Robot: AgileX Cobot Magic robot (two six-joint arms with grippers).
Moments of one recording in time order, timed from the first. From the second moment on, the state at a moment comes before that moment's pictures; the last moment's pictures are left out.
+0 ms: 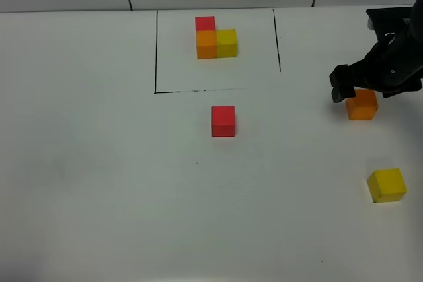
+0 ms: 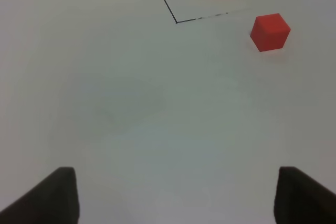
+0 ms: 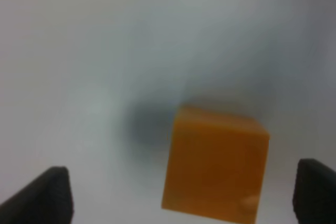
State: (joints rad) left arm -0.05 0.00 -0.50 -0.21 1.04 0.17; right arm 0.08 1.98 -1.30 0.15 0.66 -0.12
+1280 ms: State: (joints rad) left arm -0.05 0.00 -0.50 -0.21 1.04 0.17; right arm 0.42 1.86 -1.26 -0.09 0.82 0.35
